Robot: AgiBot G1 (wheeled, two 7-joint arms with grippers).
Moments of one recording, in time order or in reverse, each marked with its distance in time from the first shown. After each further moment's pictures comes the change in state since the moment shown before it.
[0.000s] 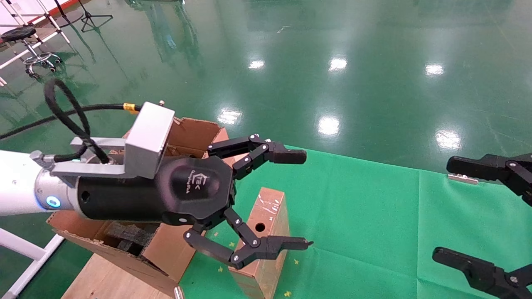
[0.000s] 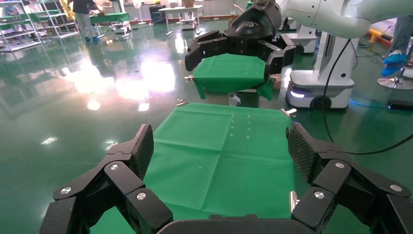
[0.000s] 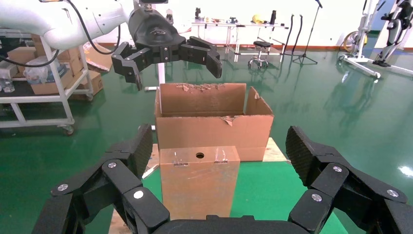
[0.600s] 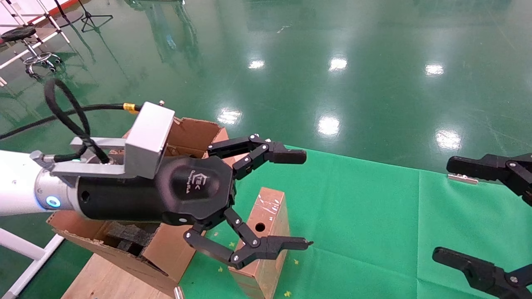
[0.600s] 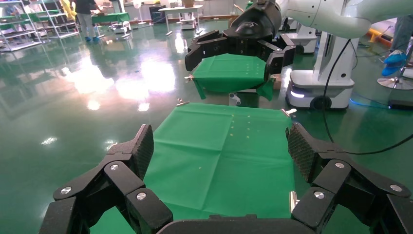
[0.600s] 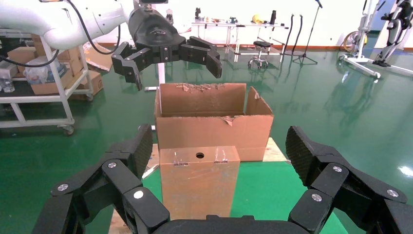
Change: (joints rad) left arm 0.000 -0.001 0.000 -0.001 0.002 -0.001 0.000; right arm 0.000 0.000 0.000 0.000 0.000 0.000 0.000
